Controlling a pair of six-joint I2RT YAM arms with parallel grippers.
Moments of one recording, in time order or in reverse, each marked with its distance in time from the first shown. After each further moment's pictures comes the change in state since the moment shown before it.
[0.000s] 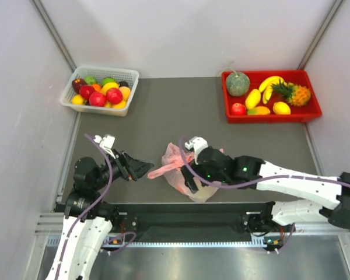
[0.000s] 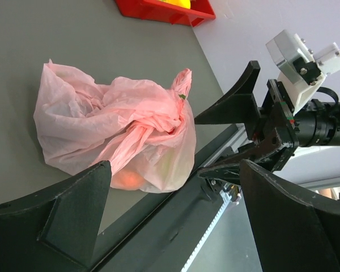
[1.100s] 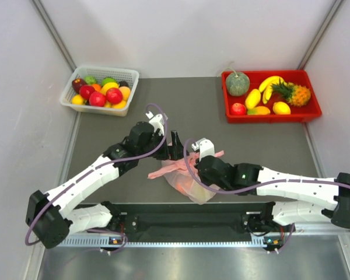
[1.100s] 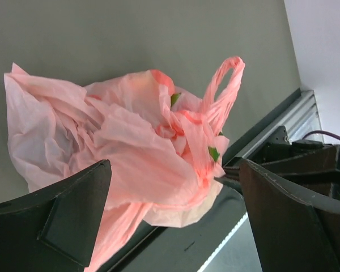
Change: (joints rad) left arm -0.504 0.776 0.334 0.068 -0.430 0.075; right arm 0.048 0.008 -0.106 0.111 0.249 0.100
